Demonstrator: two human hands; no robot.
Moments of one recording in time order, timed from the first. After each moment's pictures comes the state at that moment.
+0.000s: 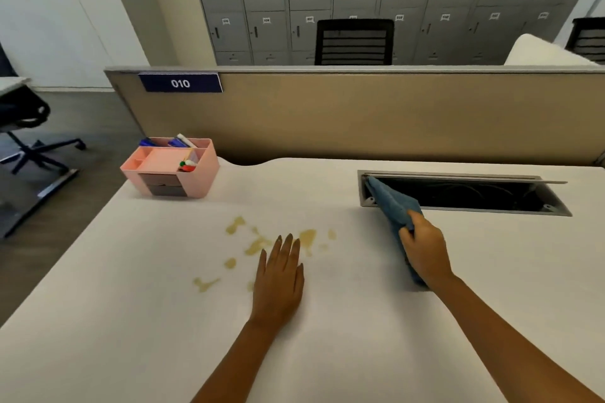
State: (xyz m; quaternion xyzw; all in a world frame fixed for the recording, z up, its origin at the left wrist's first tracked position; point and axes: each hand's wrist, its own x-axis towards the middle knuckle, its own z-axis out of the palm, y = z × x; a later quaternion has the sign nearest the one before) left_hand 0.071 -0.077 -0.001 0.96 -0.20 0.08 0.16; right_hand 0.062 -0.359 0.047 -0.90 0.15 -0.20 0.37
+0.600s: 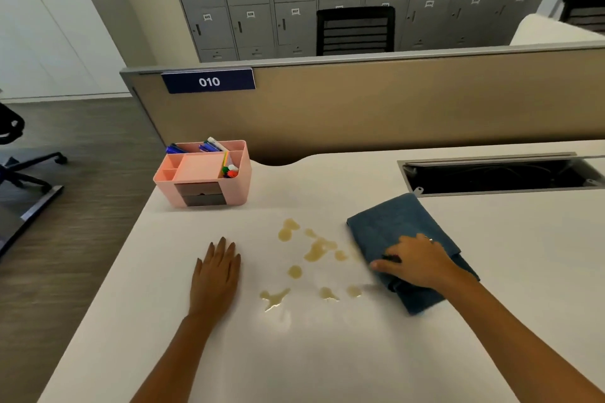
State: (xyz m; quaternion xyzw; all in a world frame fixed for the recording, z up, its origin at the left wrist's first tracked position) left_hand 0.175 0.176 -0.020 0.98 -0.08 -0.01 0.19; right_hand 0.088 -0.197 0.053 -0.98 0.08 0.17 0.03
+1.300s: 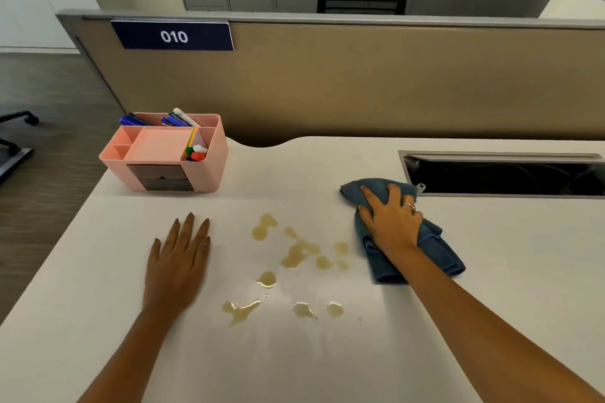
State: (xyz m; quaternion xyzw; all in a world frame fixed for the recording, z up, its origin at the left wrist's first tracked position) left_hand 0.212 0.165 -0.034 0.99 -0.08 0.01 0.13; right_hand 0.191 -0.216 -0.011 -0.98 0.19 -0.07 0.00
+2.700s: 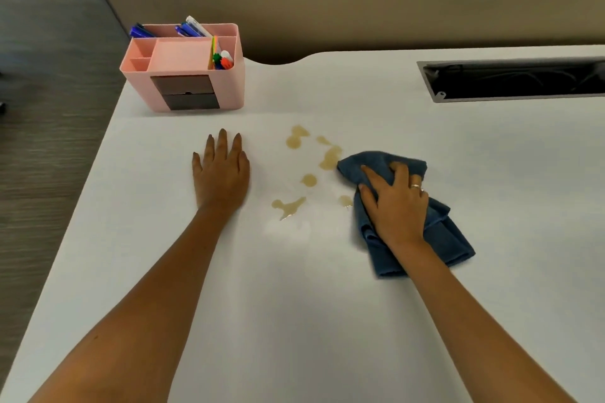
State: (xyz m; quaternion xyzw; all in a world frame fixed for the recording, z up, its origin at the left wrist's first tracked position) left_hand 0.209 0.167 -0.039 0.99 -0.10 0.02 0.13; right_hand 0.057 -0.087 -0.032 -0.97 0.20 -0.16 0.03
